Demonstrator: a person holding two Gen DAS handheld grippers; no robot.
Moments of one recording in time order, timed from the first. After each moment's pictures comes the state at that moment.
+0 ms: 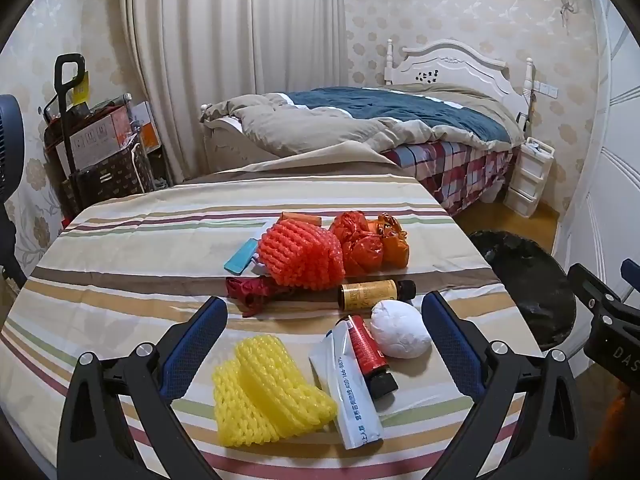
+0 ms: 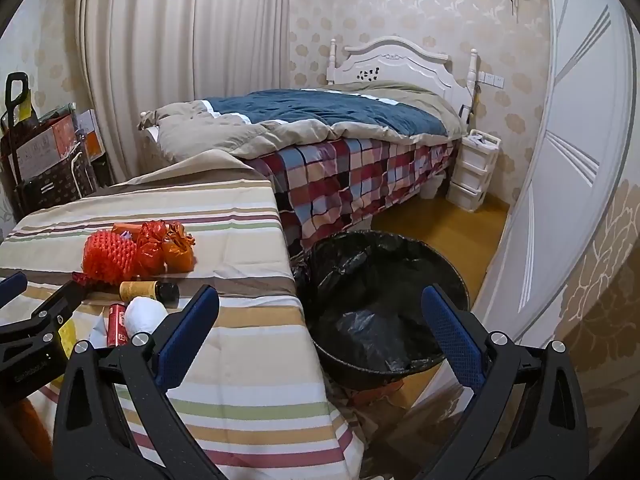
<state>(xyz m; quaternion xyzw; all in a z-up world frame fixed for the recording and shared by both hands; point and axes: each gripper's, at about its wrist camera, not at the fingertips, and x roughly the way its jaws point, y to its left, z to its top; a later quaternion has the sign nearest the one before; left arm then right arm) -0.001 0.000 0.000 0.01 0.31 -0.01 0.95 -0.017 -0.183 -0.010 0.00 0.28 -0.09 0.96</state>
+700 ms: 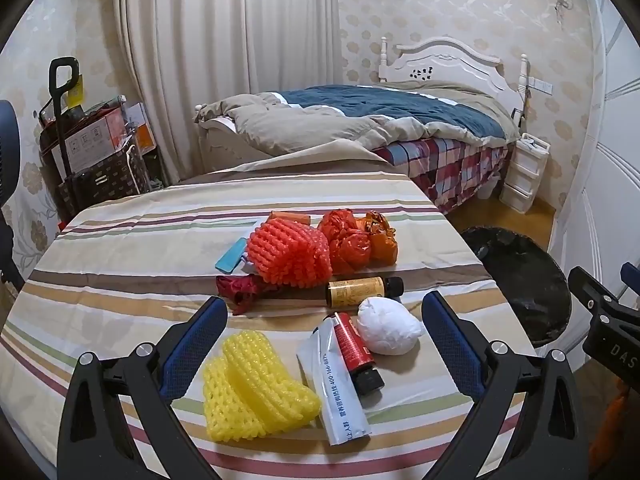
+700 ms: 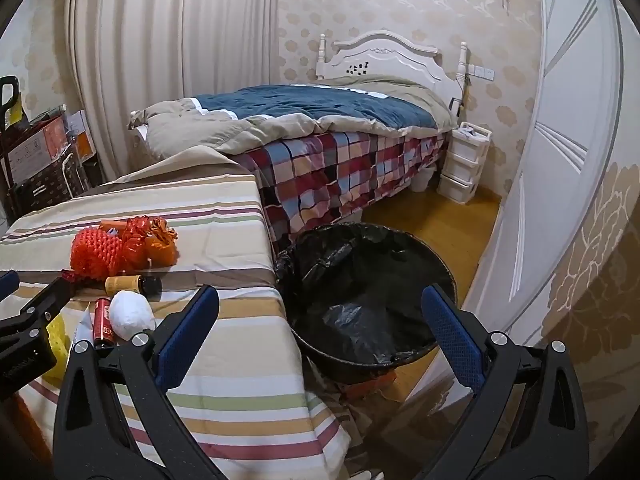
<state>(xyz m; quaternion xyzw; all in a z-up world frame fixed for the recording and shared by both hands) -0.001 -0.009 0.000 0.02 0.32 -0.01 0.95 -0.023 -0.201 -0.017 0.01 0.29 -0.10 0.95</state>
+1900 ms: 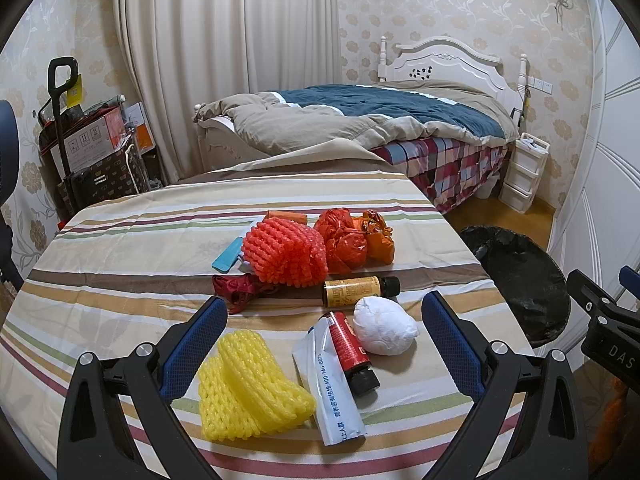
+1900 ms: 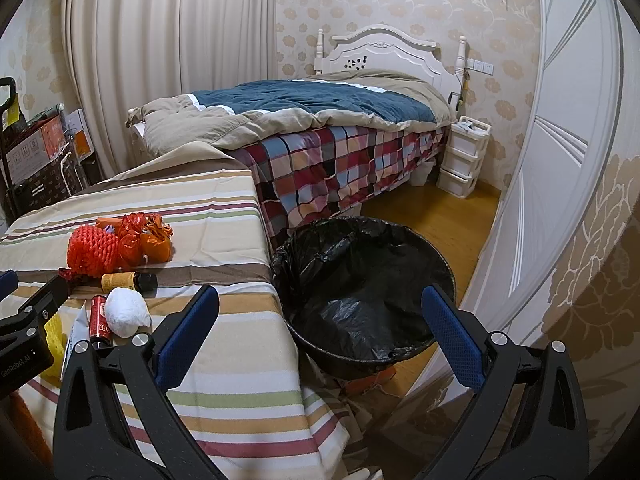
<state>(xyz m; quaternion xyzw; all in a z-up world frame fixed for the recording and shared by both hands) 0.001 -0.011 -0.001 0.02 0.32 -0.01 0.95 -0.023 -0.205 -0.020 0.01 0.29 -0.10 0.95</state>
